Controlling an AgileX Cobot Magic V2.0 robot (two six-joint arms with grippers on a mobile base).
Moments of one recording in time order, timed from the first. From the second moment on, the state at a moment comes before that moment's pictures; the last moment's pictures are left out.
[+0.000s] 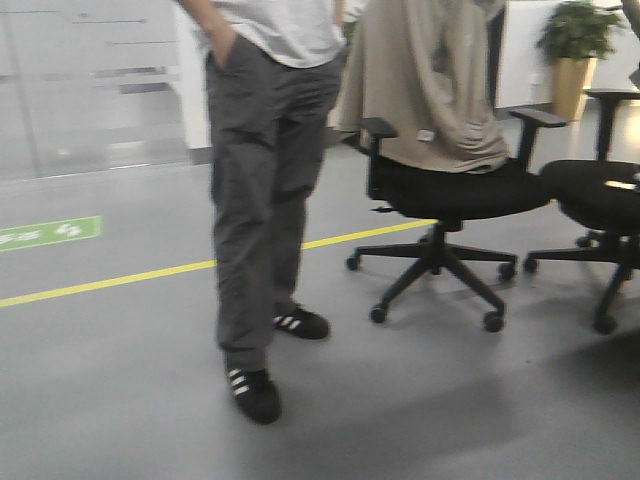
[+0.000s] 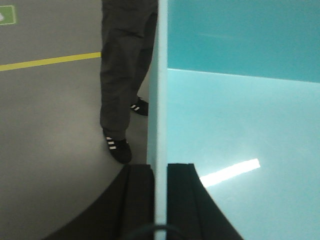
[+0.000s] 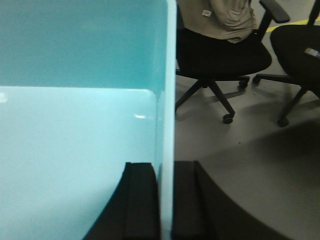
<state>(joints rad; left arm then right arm) -0.44 1.50 -1.93 0.39 1.06 -0.55 0.47 1.57 -2.02 -0.48 1.14 0.49</state>
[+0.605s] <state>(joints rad) -0.44 1.50 -1.93 0.39 1.06 -0.55 0.47 1.57 -2.02 -0.48 1.14 0.49</state>
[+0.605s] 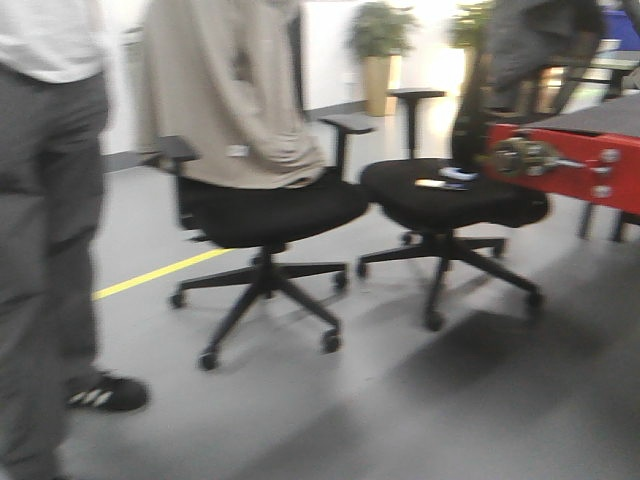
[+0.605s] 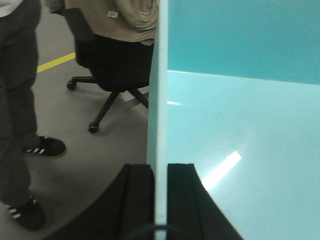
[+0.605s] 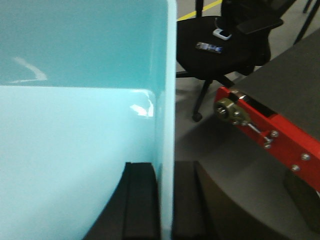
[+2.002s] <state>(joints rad) -0.44 1.50 -1.93 0.40 1.05 -0.55 0.48 1.57 -2.02 -0.48 1.15 0.49</state>
